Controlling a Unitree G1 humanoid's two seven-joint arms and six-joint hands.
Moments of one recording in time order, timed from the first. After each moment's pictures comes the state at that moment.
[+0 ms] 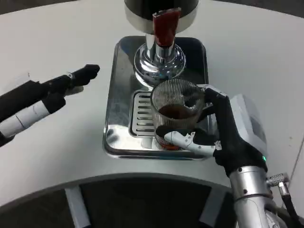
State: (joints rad) left arm -0.48 0.75 0.25 0.38 -0.26 -0.39 -0.94; right arm -0.29 -0.05 0.25 -0.16 -0.64 0.20 -0.23
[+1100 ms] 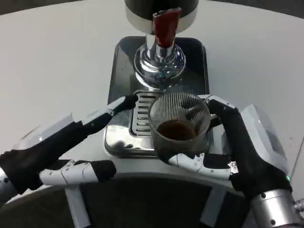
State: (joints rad) left arm -0.21 0.67 0.16 0.05 -0.07 -0.57 -0.69; right arm -0.05 -0.11 0.26 -0.53 -0.70 0.20 -0.05
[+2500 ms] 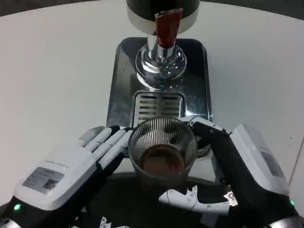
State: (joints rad) left arm 0.20 0.54 0.19 -0.50 0.62 -0.41 -0.29; right arm 0.13 -0.17 0.33 -0.72 -0.72 0.14 0.07
